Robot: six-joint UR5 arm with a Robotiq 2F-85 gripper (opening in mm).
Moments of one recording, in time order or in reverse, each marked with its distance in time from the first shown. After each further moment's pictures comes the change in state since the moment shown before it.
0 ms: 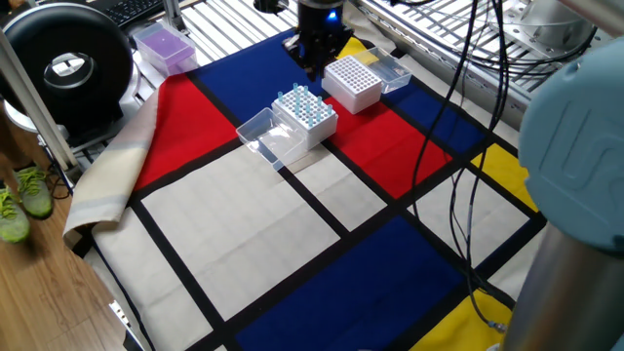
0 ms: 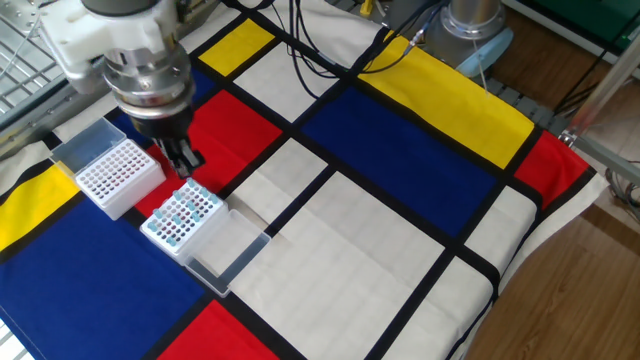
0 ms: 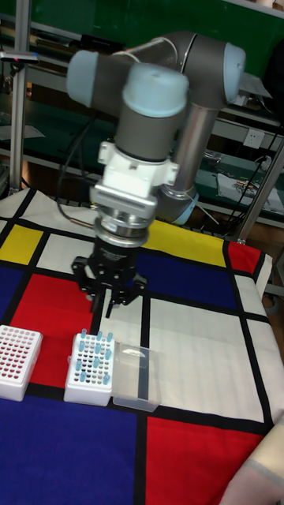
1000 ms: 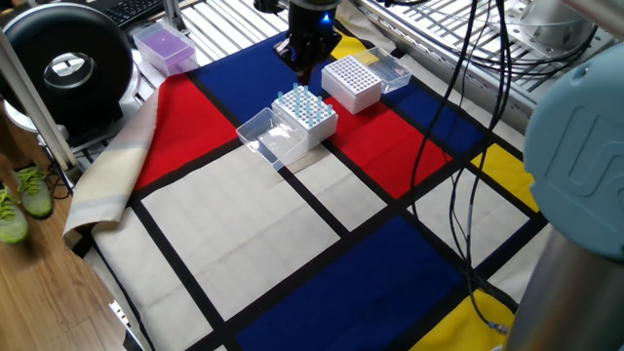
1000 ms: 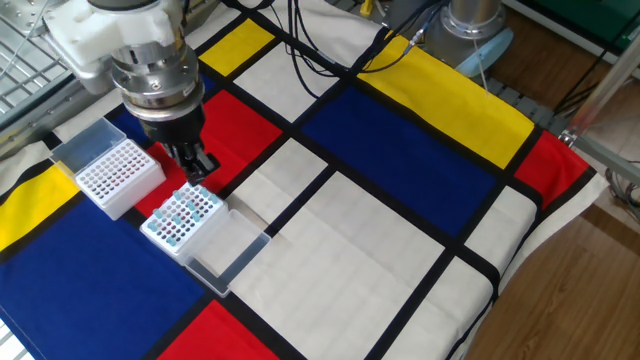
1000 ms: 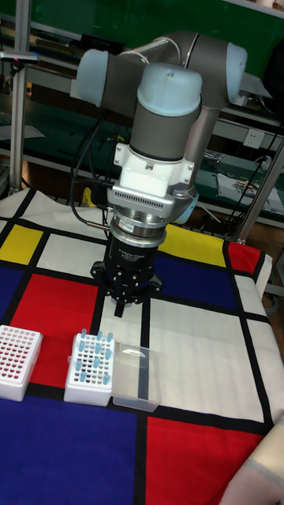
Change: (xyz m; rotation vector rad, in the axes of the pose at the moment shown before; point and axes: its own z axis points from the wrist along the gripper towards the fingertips) arm 0.006 0.035 -0.006 -0.015 0.002 0.066
